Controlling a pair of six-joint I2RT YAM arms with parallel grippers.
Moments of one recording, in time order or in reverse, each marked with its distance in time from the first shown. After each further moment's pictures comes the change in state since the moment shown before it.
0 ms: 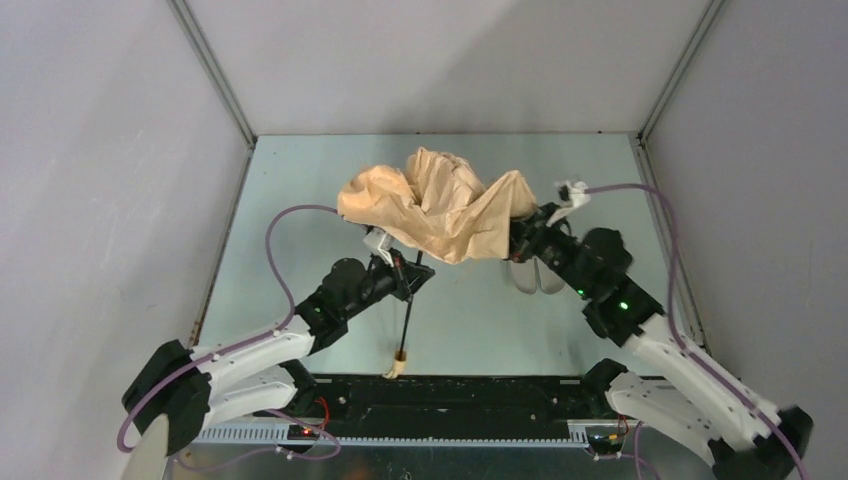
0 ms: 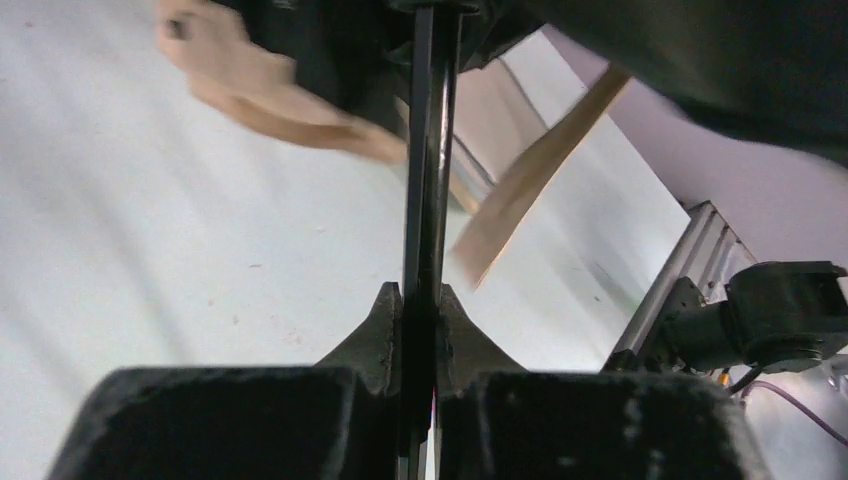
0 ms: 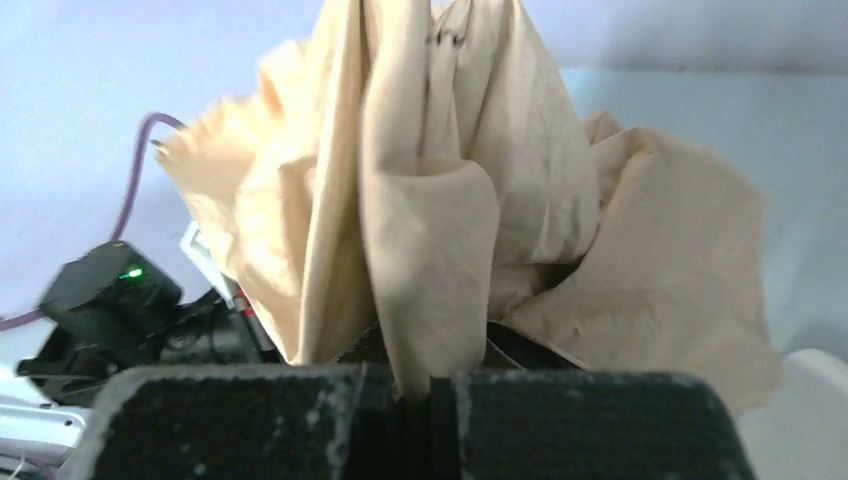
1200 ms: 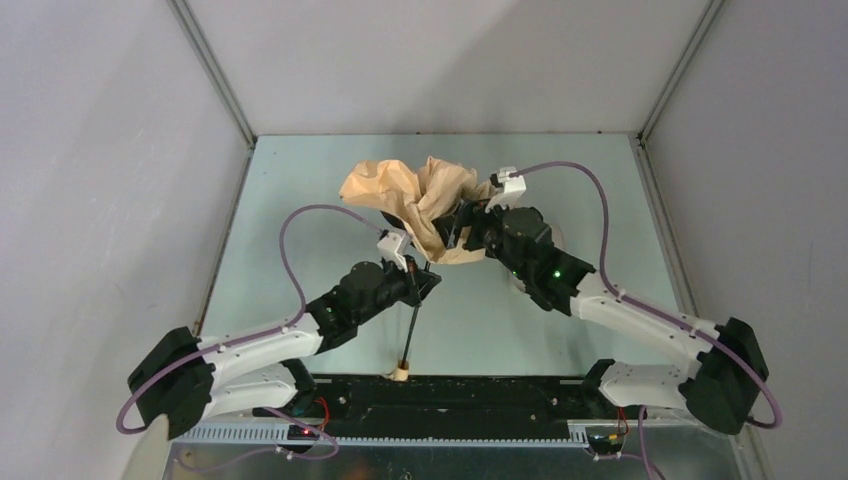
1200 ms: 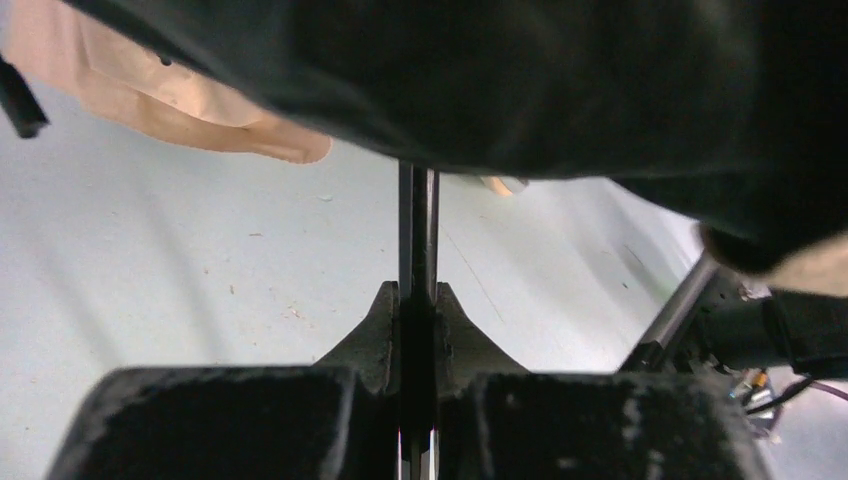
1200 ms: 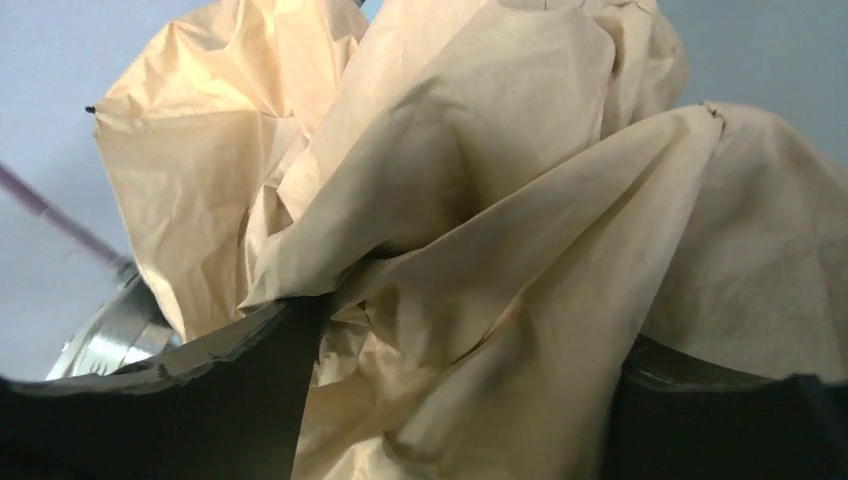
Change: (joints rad) left arm -0.080 0.030 0.025 -0.090 -0.110 -0.003; right arm 0.185 0.315 0.127 0.038 0.281 0.020
